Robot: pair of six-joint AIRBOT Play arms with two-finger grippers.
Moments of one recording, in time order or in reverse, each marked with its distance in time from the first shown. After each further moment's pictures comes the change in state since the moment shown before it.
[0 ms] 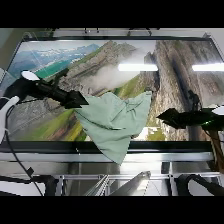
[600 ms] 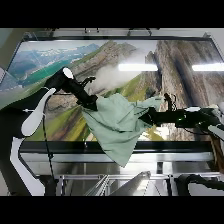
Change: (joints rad) left arm -0.222 -0.359 0.401 0.233 -0.112 -0.182; right arm 0.230 -0.285 0.043 0.416 -0.081 -0.194
